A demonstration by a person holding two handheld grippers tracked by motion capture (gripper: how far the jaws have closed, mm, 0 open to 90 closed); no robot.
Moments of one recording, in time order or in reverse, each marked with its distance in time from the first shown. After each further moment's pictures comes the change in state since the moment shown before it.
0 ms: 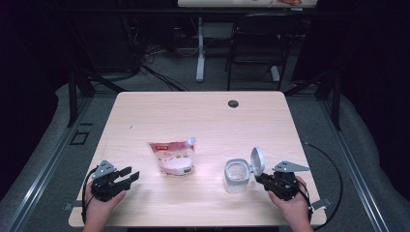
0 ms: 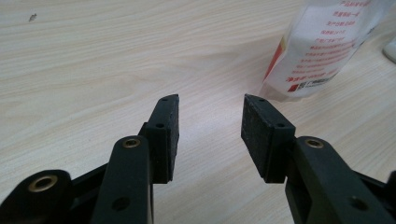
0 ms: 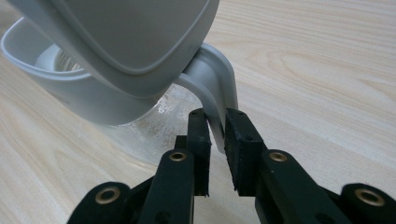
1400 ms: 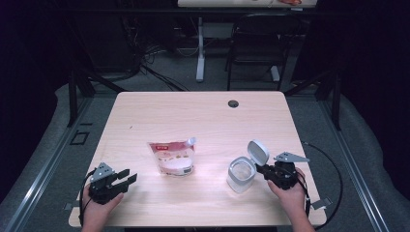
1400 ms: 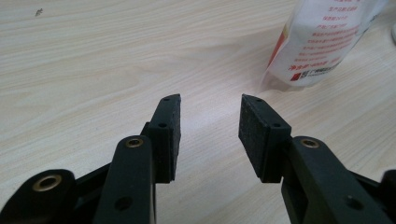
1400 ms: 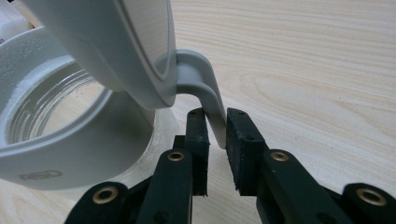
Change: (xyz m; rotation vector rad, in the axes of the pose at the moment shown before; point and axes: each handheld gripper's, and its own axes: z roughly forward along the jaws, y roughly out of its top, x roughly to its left) left arm 0.001 -0.005 -0.006 0.012 0.010 0.016; right arm -0.021 0.013 0.017 -0.050 -0.020 0.064
